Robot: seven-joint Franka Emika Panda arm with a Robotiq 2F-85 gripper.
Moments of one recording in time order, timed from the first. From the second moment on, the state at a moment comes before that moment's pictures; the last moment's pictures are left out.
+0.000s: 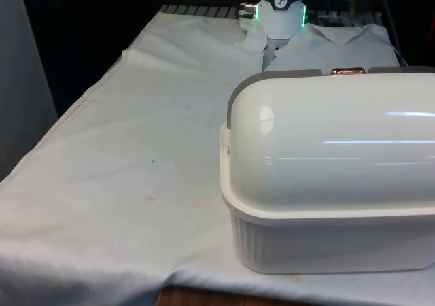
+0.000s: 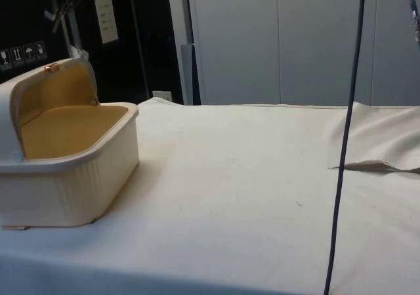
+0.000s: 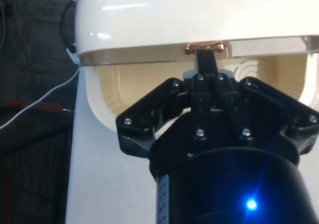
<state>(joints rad) 0.24 0.26 -0.10 -1.83 0.14 2.72 -0.10</state>
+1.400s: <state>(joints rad) 0.23 0.25 -0.11 -1.66 0.11 2.45 -0.10</state>
